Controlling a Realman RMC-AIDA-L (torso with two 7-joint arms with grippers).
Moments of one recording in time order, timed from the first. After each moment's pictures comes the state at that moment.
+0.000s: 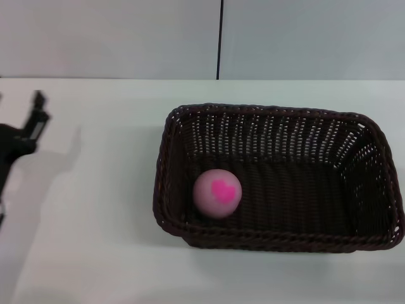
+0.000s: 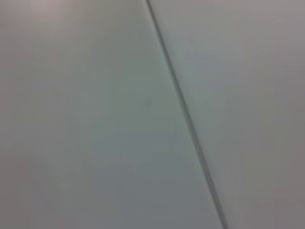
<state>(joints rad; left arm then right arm) -0.22 -2.07 -0.53 -0.23 2.07 1.46 -0.16 0.28 2.09 -0.63 0.13 -0.65 -1.84 0.43</state>
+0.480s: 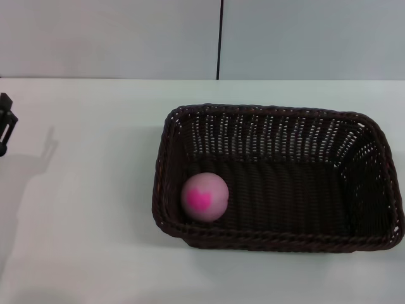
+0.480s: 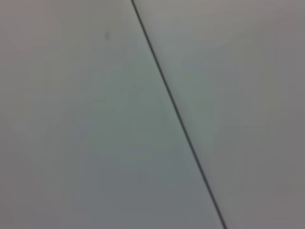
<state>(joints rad) -0.21 -2.06 -0.59 -0.15 2.07 1.49 -0.15 0.38 2.09 -0.52 0.22 -0.66 -1.65 0.36</state>
